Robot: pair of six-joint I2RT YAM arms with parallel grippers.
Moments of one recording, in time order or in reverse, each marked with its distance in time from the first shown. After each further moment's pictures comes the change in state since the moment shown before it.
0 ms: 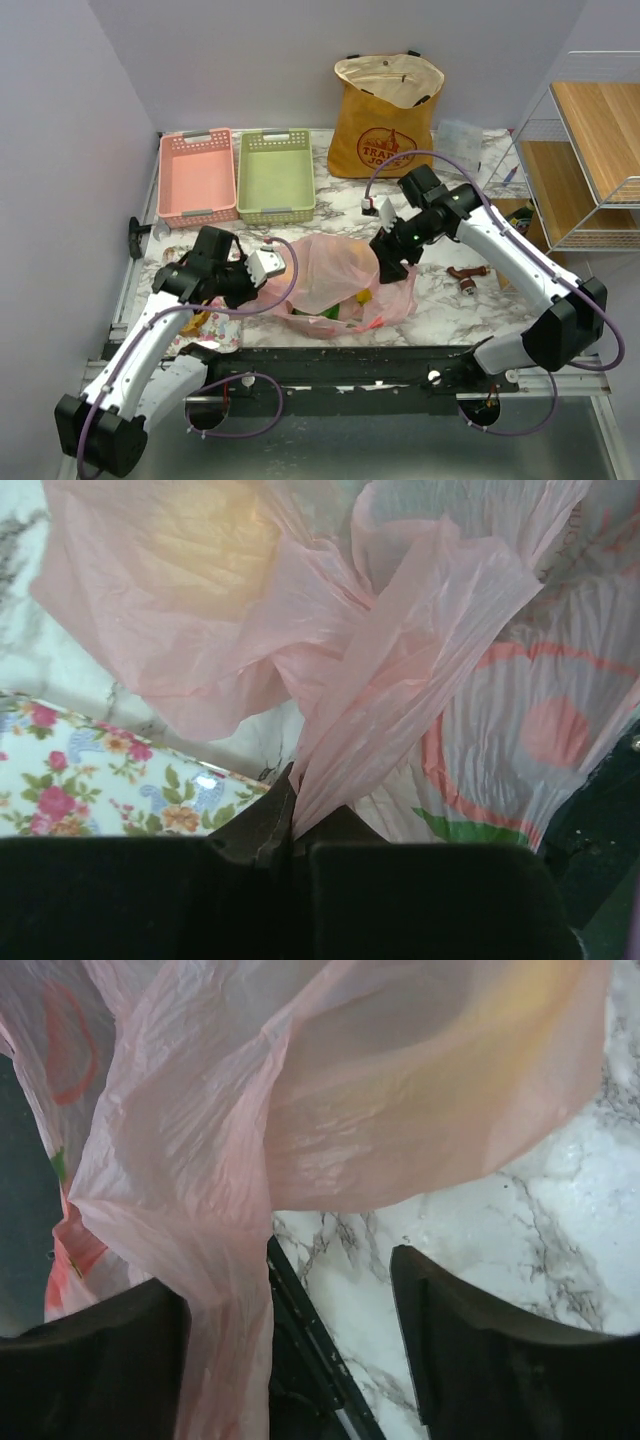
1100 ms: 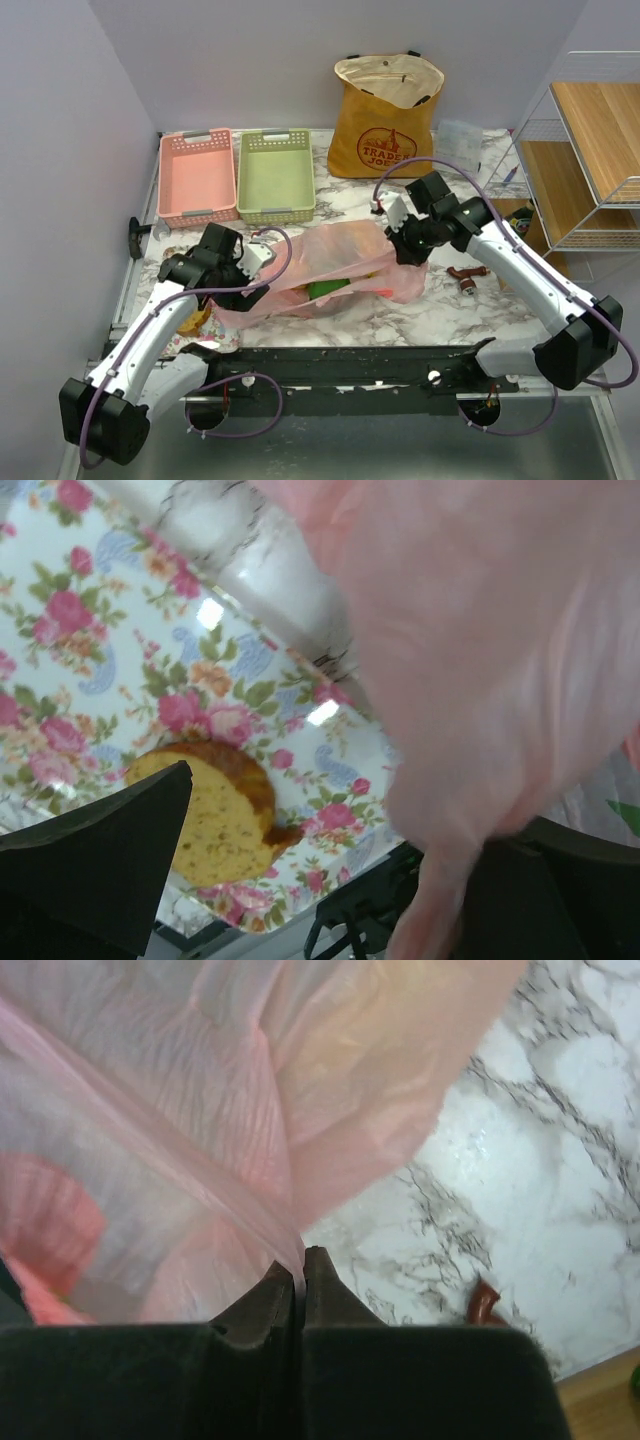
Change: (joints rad) left arm -0.065 0.042 0.027 -0.072 -0.346 -0.241; right arm 0.027 -0.117 -0.085 0.145 0.272 -0.002
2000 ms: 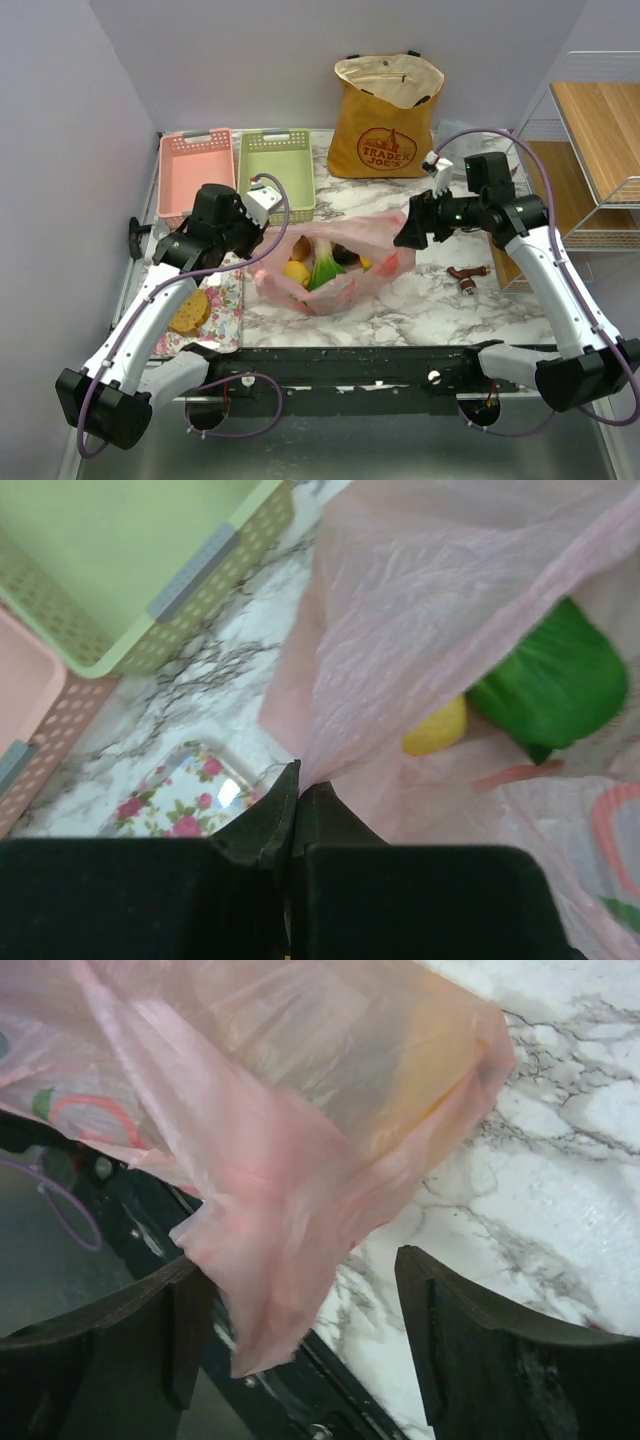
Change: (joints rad) left arm 0.031 0.073 0.206 0.322 0.100 -0.112; right arm -0.275 -0.146 0.066 0.068 -0.362 0.322
